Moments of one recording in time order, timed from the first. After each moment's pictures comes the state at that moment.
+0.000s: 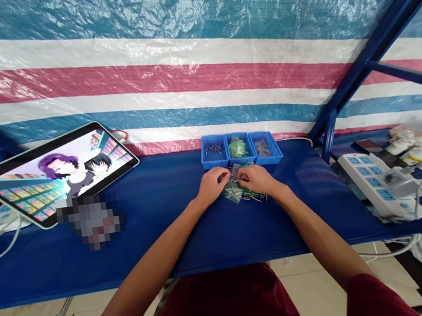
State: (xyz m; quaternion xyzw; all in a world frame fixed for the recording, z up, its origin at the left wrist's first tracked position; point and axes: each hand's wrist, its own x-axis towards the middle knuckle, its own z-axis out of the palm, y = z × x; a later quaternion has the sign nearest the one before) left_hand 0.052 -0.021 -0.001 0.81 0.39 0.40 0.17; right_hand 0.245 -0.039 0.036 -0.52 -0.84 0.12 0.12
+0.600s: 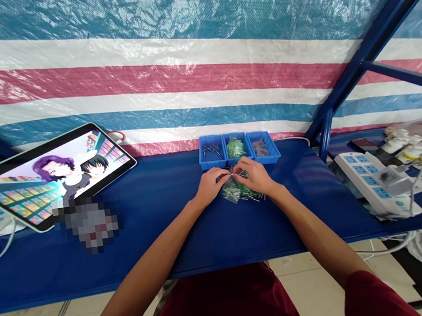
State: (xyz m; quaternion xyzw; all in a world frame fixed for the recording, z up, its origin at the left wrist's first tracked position) left_hand 0.050 -0.021 0.000 0.82 0.36 0.39 0.20; right_hand 0.248 -0.037 0.026 -0.43 -0.84 0.08 0.31
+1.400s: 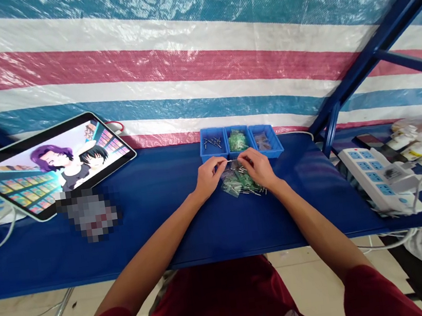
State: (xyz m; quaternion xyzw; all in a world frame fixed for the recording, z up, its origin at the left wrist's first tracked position) left_hand 0.052 -0.025 0.004 0.76 0.39 0.47 0.21; right_hand 0.249 -0.038 0.026 -0.46 -0.79 0.10 0.39
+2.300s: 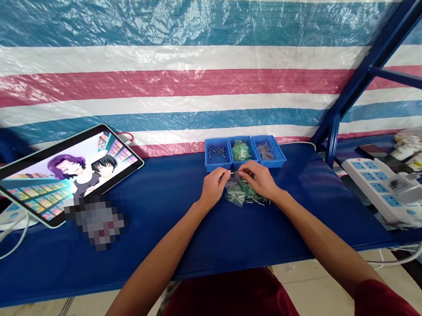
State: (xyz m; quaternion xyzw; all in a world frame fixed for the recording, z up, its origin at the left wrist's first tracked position) left_hand 0.050 -0.029 0.008 0.78 0.39 0.44 0.20; right_hand 0.246 -0.042 0.023 -0.42 -0.81 0.12 0.40
